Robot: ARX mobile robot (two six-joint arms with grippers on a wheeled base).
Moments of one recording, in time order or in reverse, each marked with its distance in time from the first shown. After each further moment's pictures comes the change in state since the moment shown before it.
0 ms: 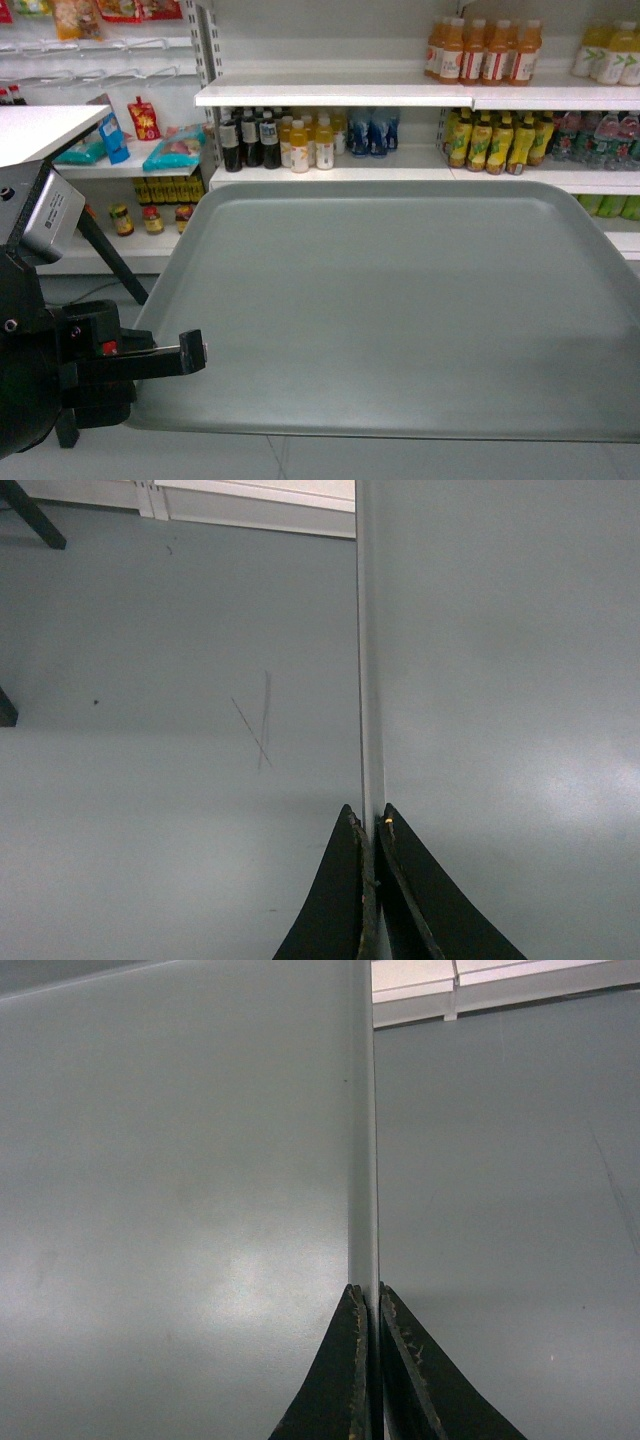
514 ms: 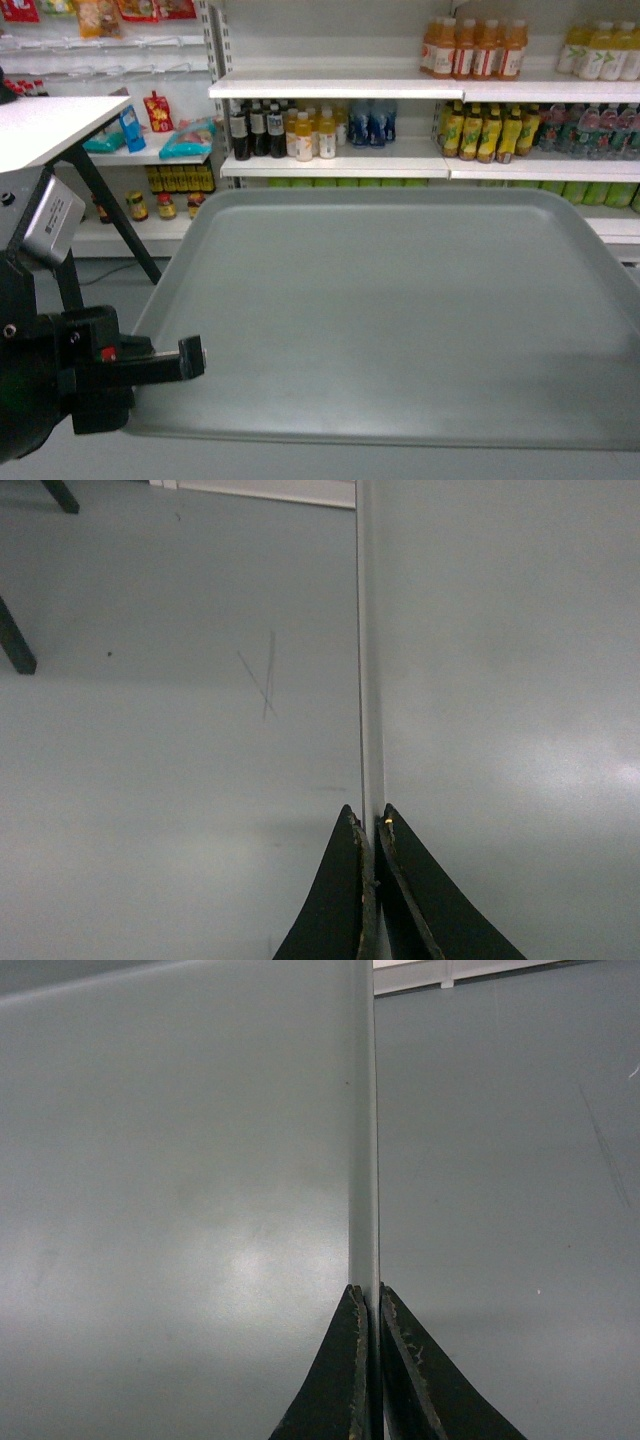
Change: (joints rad) left arm 0.000 0.000 0.000 -0.011 -0.001 0.000; right arm 0.000 0.000 -0.002 -0.010 0.000 0.000
